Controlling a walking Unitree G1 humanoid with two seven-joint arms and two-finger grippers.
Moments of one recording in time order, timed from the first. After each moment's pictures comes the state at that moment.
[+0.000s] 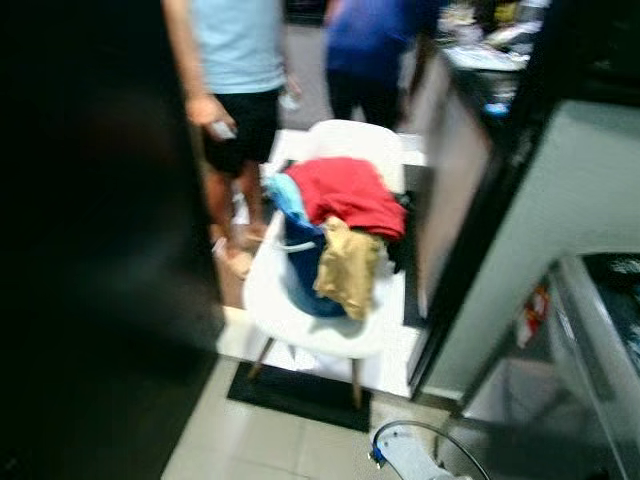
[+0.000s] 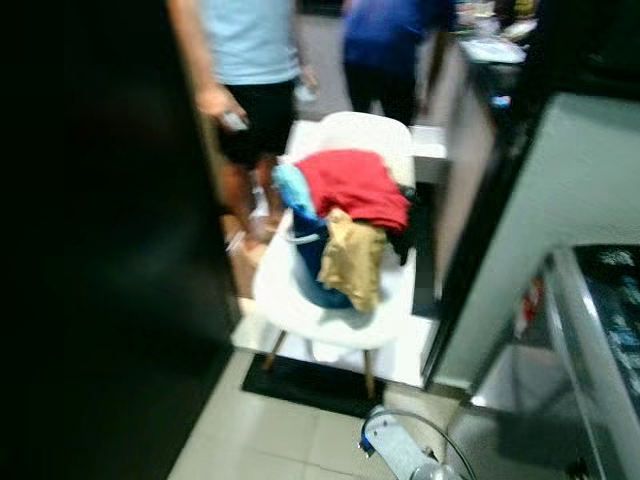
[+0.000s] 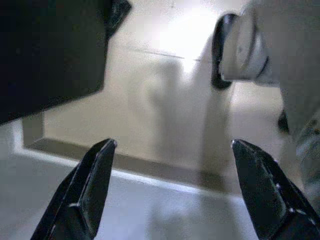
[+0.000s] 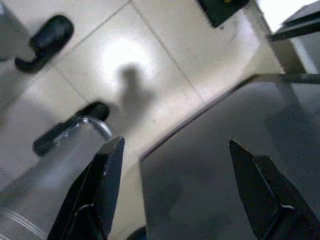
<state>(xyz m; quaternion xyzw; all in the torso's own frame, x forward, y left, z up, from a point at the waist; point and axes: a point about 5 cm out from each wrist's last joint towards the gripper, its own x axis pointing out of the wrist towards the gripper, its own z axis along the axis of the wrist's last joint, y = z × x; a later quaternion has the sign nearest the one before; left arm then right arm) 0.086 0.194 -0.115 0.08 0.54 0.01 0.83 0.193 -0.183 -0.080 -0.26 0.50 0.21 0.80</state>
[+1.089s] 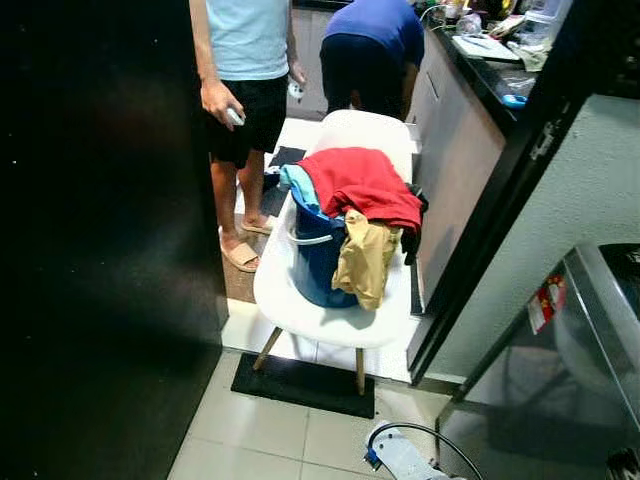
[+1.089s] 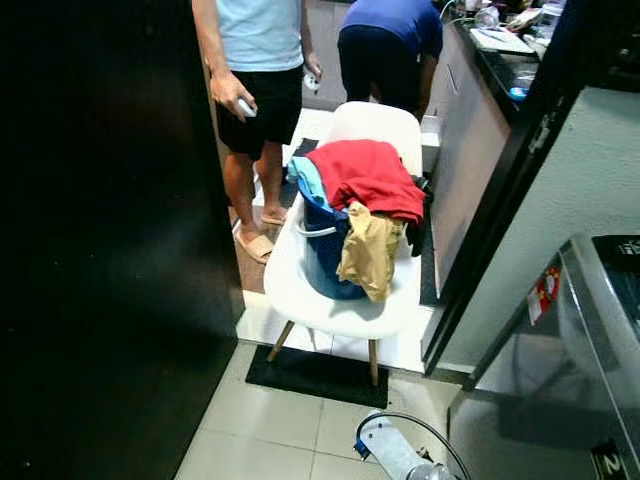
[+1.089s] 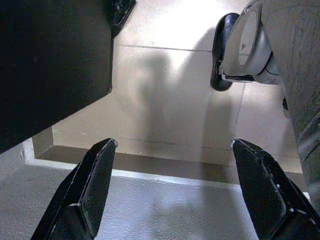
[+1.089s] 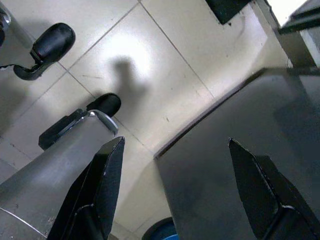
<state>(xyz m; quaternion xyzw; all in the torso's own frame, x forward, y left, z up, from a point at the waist) 0.082 0.194 -0.116 0.08 0.55 0.01 0.83 0.199 -0.176 -0.078 -0.26 0.49 0.23 0.80</state>
